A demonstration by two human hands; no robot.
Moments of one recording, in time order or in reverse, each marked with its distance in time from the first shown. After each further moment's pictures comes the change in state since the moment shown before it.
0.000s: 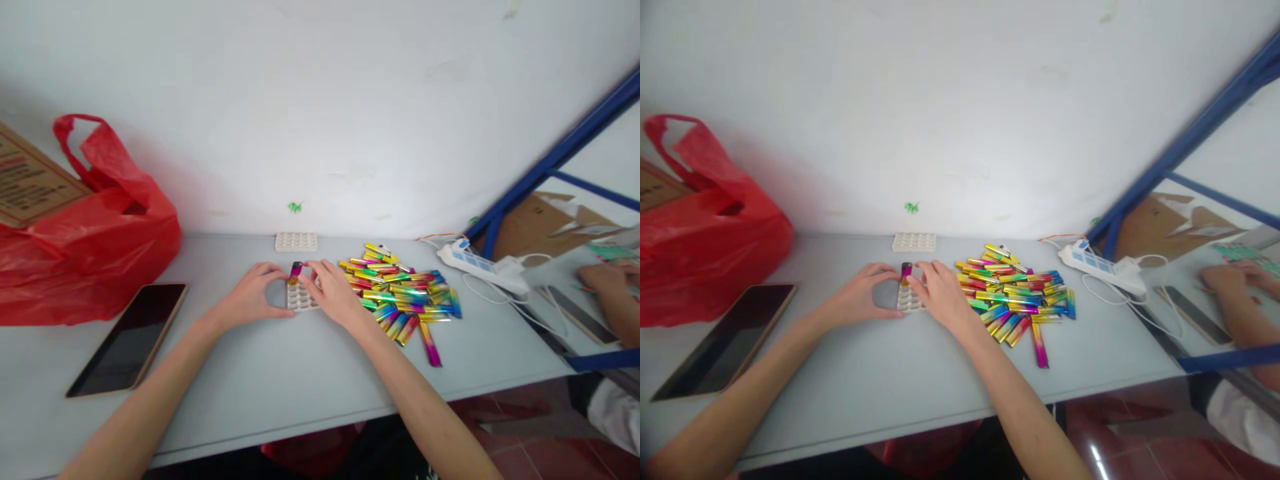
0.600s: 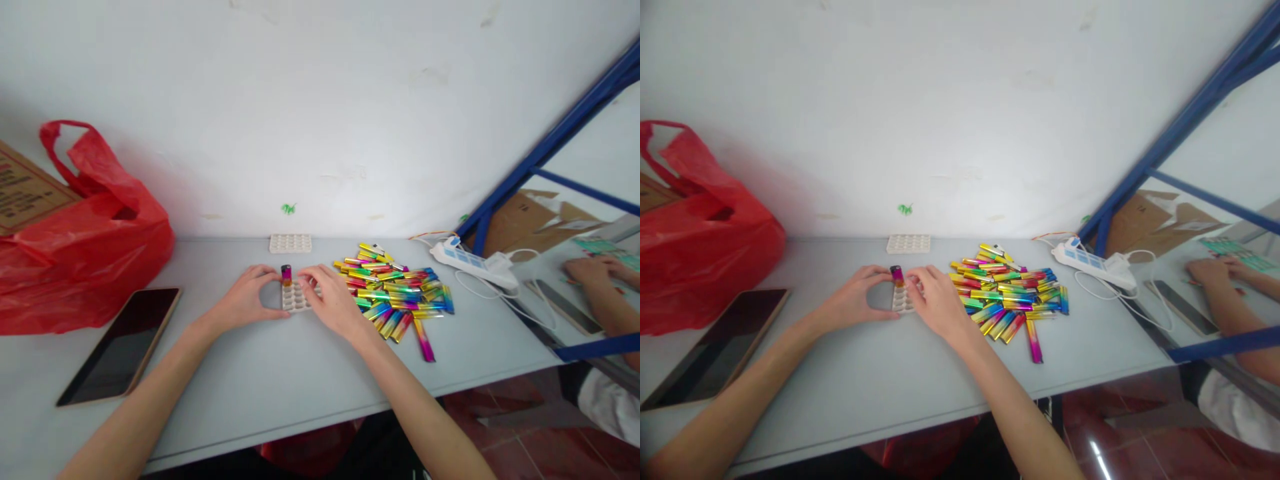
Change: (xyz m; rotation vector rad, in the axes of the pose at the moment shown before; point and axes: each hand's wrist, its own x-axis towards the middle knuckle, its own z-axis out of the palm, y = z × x) left_hand 0.000 0.004 -0.002 0.029 0.002 -0.030; right_hand -0.017 -0.017 -0.017 0.207 0.084 0.021
